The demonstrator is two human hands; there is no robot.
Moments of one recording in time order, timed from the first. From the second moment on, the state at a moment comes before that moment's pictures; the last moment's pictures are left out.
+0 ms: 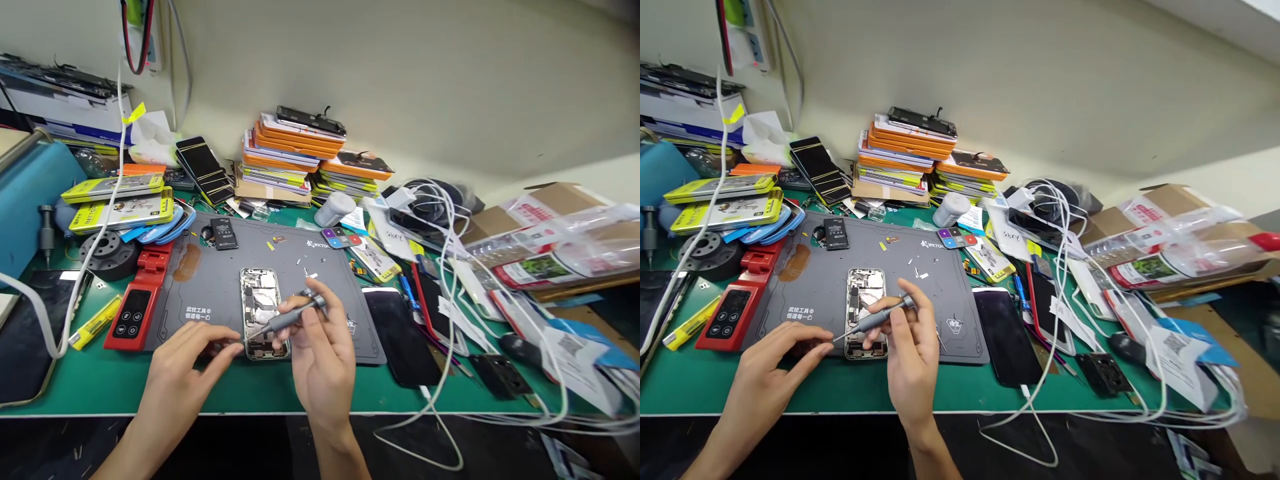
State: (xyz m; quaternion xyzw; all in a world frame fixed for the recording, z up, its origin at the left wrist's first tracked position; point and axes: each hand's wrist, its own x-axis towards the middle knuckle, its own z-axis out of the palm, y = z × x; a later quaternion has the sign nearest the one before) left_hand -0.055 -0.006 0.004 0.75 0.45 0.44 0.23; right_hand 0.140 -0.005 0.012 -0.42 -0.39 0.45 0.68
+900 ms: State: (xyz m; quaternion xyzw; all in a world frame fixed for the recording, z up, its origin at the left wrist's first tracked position) left_hand -0.061 -0.008 0.008 0.74 0.42 0.43 0.30; right_hand 0.136 -0.009 0.009 -0.43 -0.35 0.51 0.65
